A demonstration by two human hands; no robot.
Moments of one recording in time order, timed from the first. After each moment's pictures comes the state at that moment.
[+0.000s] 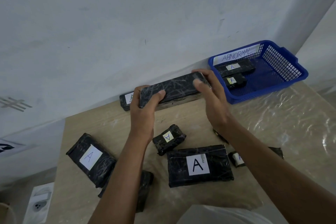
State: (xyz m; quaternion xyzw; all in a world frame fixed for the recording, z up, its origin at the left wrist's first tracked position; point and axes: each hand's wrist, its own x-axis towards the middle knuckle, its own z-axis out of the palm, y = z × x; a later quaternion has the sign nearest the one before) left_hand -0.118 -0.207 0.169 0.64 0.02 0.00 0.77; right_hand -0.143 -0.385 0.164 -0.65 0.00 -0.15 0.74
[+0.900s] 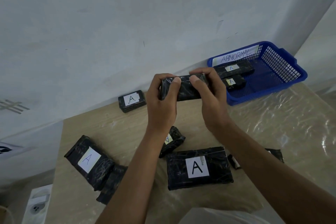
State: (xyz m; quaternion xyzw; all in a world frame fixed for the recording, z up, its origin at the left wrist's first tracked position) left_hand -0.112 -0.256 0.187 0.71 -0.13 0.11 0.69; right_hand -0.136 -0.374 0.176 -0.60 -0.01 -0.24 0.76
